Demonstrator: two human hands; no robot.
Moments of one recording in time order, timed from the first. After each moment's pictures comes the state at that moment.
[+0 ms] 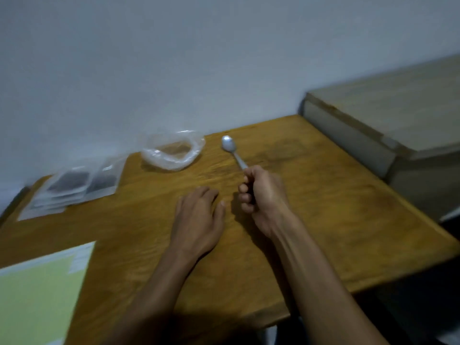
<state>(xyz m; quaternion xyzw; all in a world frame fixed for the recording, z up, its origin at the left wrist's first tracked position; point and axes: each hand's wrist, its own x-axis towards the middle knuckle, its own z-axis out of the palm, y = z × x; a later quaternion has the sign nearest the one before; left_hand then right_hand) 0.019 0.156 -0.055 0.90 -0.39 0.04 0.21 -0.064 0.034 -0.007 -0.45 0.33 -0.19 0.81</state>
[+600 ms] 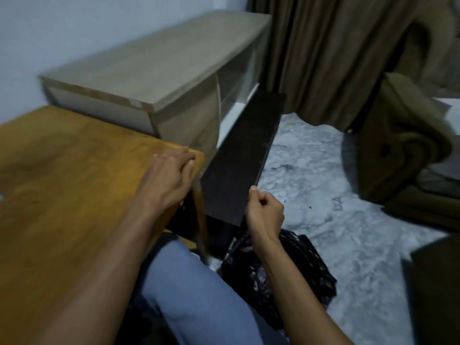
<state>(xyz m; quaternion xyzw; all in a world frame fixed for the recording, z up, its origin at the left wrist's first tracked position) -0.173 -0.017 -0.052 0.62 -0.75 -0.10 0.22 -0.361 0.030 -0.118 -0.30 0.71 -0.53 0.35</state>
